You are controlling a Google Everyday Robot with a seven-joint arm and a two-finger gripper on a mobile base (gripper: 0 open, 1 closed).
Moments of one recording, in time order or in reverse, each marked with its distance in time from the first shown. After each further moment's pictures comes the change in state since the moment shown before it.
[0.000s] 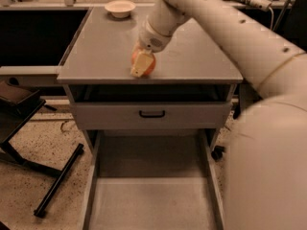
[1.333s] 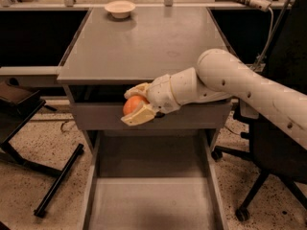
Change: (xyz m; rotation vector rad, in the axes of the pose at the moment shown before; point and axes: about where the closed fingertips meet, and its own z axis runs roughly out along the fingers) arm 0.002 0.148 0.026 0.013 -0.509 0.041
